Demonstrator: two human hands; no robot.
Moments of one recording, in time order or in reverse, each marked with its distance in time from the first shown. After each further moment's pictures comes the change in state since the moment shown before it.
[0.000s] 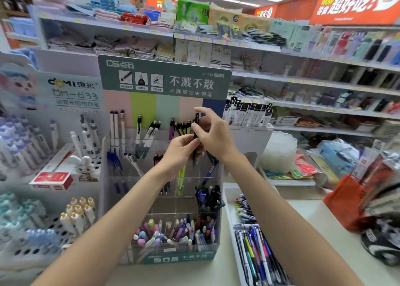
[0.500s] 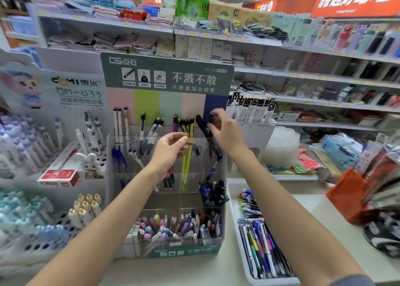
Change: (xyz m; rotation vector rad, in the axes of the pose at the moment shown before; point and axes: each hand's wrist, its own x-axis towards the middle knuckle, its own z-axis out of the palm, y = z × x) left_hand -0.013 -0.004 -0.031 0.033 0.236 -0.039; right_hand 0.003 0.045 -0.006 -0.238 -0.015 0.020
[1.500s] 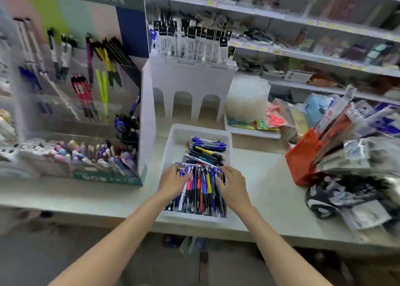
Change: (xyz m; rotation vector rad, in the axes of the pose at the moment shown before) left_hand -0.139 -0.216 0.244 0.596 0.040 -0.490; right_hand -0.310 0.259 -0.097 -0.076 -0.456 0.384
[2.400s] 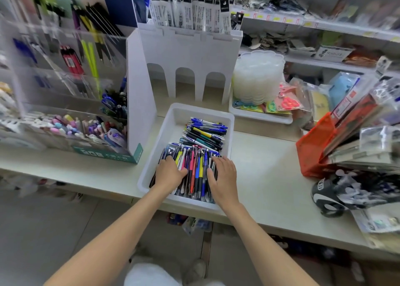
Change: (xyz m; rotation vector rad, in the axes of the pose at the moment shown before) left_hand -0.004 -0.004 0.046 0.468 0.164 -0.164; right_hand -0.016 0.022 0.029 0.200 -0.028 -0.047
